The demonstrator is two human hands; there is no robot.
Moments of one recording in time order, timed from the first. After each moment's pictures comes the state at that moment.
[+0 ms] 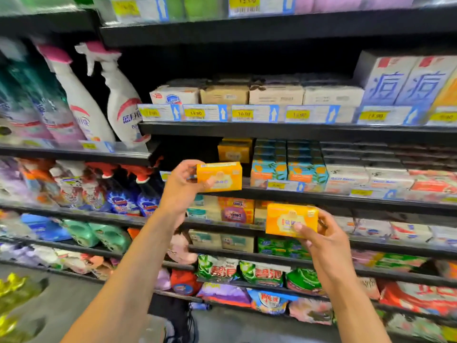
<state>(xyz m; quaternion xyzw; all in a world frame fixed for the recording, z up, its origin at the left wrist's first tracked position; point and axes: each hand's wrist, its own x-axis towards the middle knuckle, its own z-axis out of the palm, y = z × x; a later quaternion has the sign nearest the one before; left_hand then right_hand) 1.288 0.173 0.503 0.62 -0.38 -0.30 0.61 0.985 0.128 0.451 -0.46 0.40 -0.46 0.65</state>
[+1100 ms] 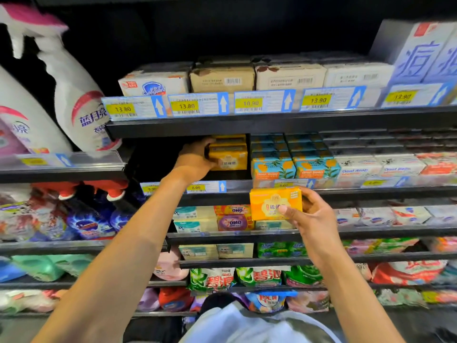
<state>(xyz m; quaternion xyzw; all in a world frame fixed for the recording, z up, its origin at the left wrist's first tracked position) 1.363 0.015 0.475 0.71 -0.63 -0.09 0.30 1.060 0.087 0.435 -0.47 0.42 -0.49 0.60</state>
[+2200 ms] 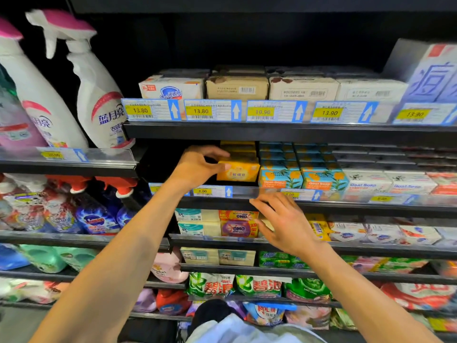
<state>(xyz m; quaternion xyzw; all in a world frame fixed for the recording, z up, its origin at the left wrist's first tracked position) 1.356 0.059 0.498 0.67 -0.58 -0.22 0.42 1.091 0.029 0.388 -0.92 0.23 -0.31 -0.07</state>
